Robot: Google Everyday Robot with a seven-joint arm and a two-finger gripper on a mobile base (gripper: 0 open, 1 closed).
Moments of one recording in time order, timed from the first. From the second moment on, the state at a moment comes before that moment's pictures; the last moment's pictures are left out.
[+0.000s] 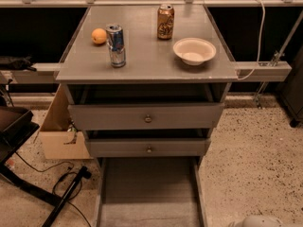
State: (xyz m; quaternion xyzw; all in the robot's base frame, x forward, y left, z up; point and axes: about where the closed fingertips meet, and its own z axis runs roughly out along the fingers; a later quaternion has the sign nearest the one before) arm 0.318 -0.295 0.234 -0.49 0.86 0.11 0.10
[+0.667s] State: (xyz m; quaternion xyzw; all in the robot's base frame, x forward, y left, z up) arm 0.241 -0.266 0.162 -0.47 0.86 0.19 0.09
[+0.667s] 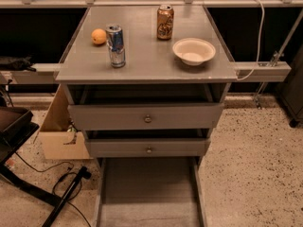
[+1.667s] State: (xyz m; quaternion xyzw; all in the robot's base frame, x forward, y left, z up) arm 0.215 -0.171 0.103 -0.51 0.78 0.29 0.20
